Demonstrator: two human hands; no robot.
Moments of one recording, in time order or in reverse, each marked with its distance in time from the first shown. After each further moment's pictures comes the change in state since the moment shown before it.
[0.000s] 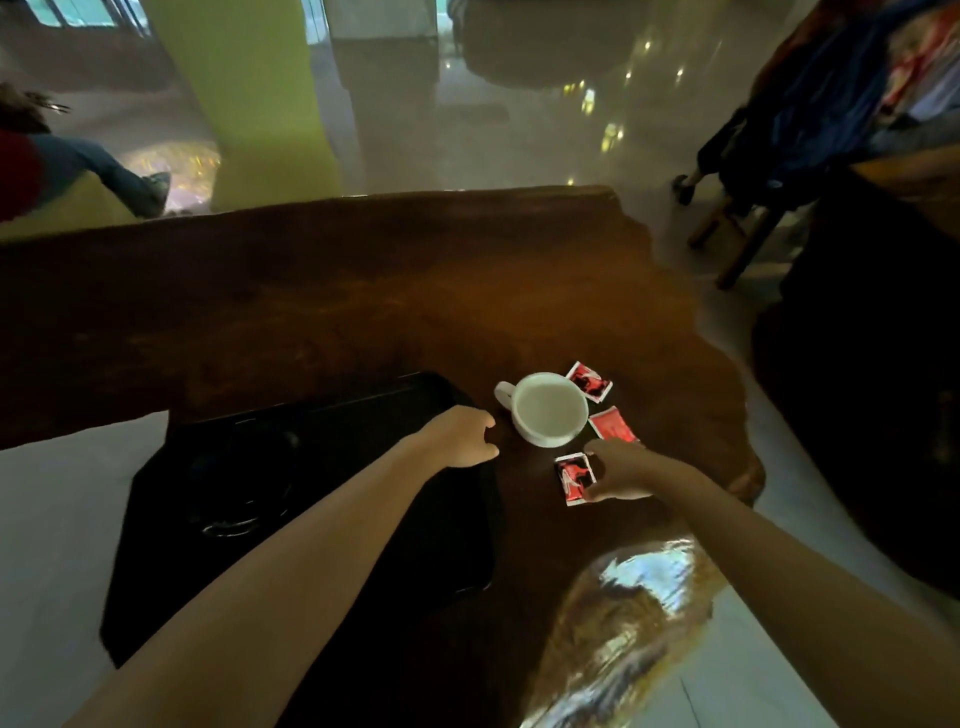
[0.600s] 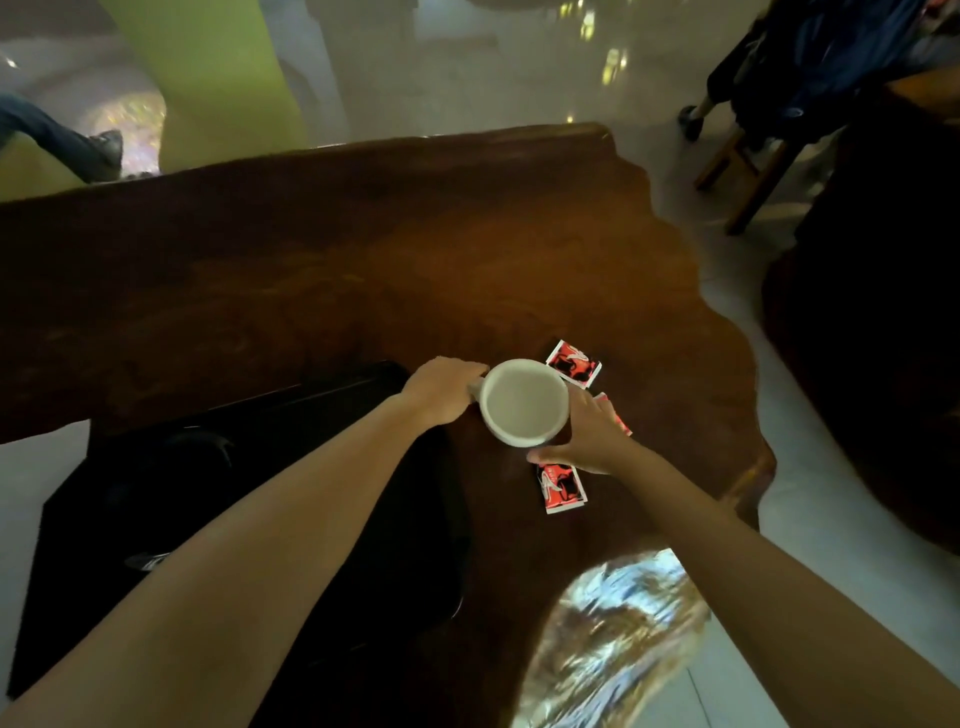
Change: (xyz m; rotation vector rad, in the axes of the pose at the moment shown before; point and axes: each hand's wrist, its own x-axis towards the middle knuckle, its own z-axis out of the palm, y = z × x) left_hand 0.093 0.003 -0.003 0.102 0.183 0.055; right_hand 0.073 0.023 0.012 0.411 0.305 -0.178
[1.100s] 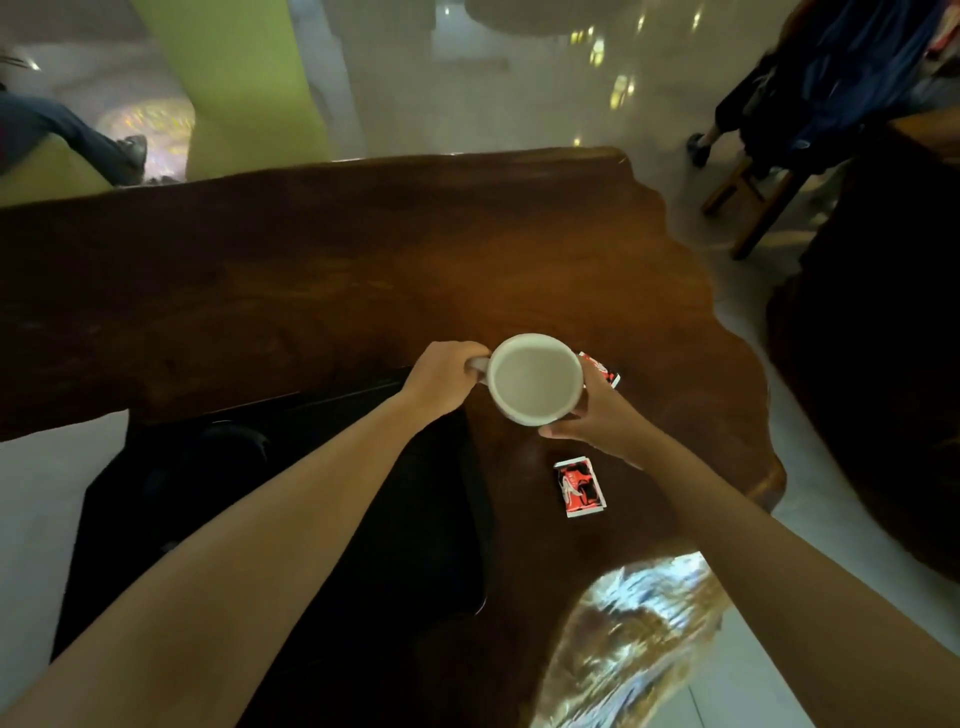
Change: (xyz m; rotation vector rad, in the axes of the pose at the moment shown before) left_hand -0.033 -0.017 -0.032 -0.326 0.277 0.055; right_hand -0.005 -0.045 -0.022 0.559 -0.065 -0.162
